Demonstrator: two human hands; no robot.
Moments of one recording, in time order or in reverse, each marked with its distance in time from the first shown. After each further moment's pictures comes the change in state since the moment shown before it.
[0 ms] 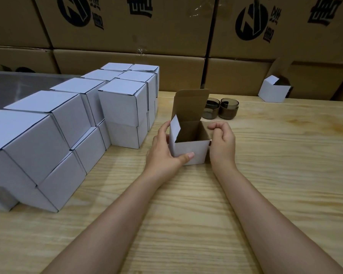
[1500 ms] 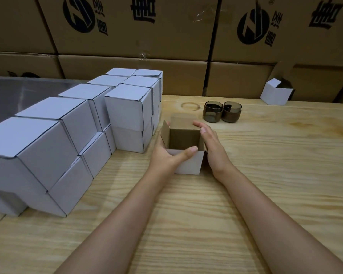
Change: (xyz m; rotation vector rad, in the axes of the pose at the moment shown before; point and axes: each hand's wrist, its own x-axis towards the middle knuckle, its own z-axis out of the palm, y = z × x) left_hand -0.011 0.015 -0.009 -0.391 0.007 0.024; right_hand -0.004 -0.001 0.004 0.007 -0.489 0.028
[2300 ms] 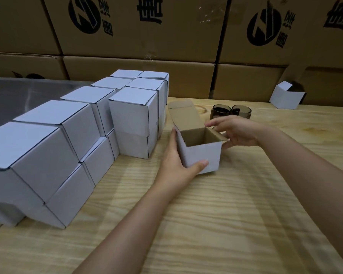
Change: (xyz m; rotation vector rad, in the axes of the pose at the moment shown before) left_hand 0.007 -0.007 0.004 0.277 -0.035 -0.008; right_hand 0.089 -0.030 -0.068 -0.062 -0.448 0.502
